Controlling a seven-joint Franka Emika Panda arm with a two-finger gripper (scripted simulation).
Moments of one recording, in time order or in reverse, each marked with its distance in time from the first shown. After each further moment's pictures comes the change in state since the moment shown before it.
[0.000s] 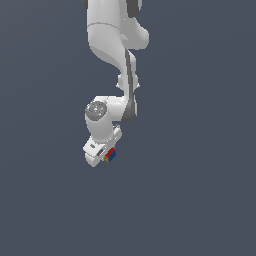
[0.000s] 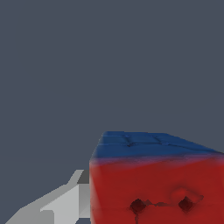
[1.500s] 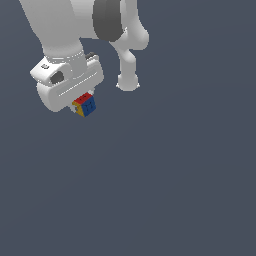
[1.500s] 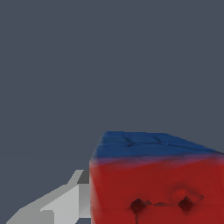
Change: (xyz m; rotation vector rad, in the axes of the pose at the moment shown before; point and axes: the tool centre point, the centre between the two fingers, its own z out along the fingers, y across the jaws) arm -0.065 -0.002 -0.281 -0.001 0.002 -0.001
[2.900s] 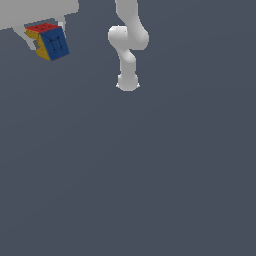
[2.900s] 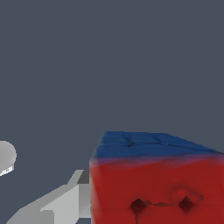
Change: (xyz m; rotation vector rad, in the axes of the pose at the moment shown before) arm -0.038 0.008 -0.176 0.000 -0.001 0.002
